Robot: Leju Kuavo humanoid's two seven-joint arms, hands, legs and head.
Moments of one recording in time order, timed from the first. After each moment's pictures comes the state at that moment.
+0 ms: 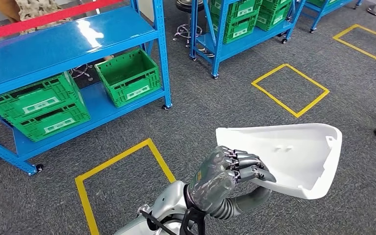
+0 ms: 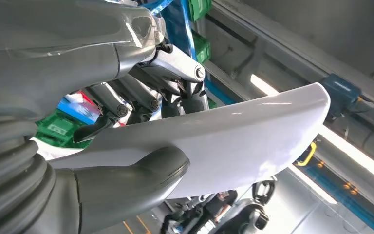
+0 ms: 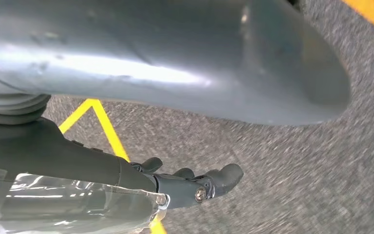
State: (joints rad) left arm -0.45 -0.25 -0.97 -1.44 -0.78 0.44 -0.45; right arm -0.06 0.10 0.06 -0.18 -0.03 -0.29 -0.24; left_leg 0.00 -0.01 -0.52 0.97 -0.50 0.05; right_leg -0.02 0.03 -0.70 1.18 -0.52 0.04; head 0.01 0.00
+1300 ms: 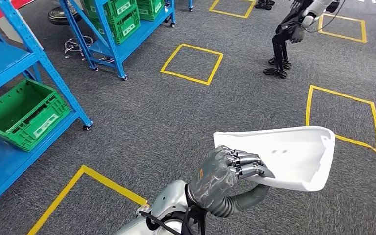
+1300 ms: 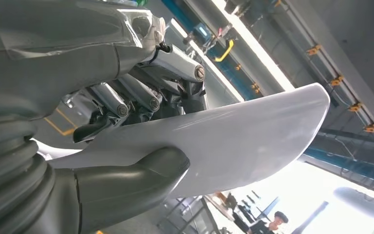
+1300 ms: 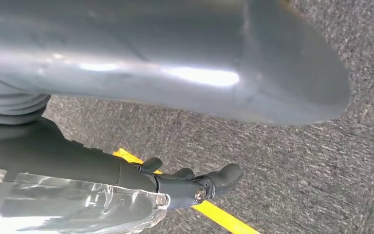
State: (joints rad) left arm -0.45 -0.26 -0.97 -1.43 -0.78 0.39 -0.41; right arm -0.06 0.09 0.06 -0.18 -0.02 -0.31 -0.24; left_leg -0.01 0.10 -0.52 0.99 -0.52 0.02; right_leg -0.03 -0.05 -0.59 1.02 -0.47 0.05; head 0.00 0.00
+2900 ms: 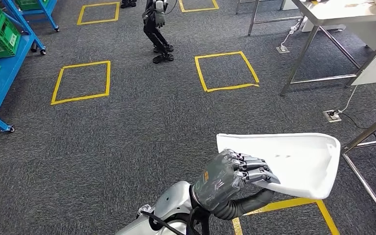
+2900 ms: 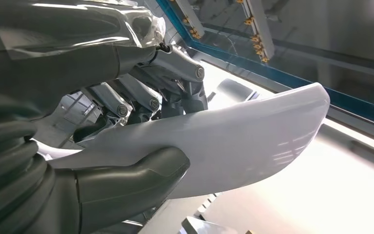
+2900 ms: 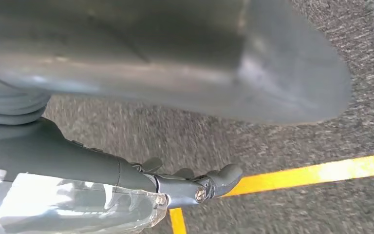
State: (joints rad) left arm -0.48 -0.28 -1.00 -1.38 -0.78 0.38 -0.43; right arm -0.07 0.09 0.01 -0.18 -0.07 -0.32 -0.25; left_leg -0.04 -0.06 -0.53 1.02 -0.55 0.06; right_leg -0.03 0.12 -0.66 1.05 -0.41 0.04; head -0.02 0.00
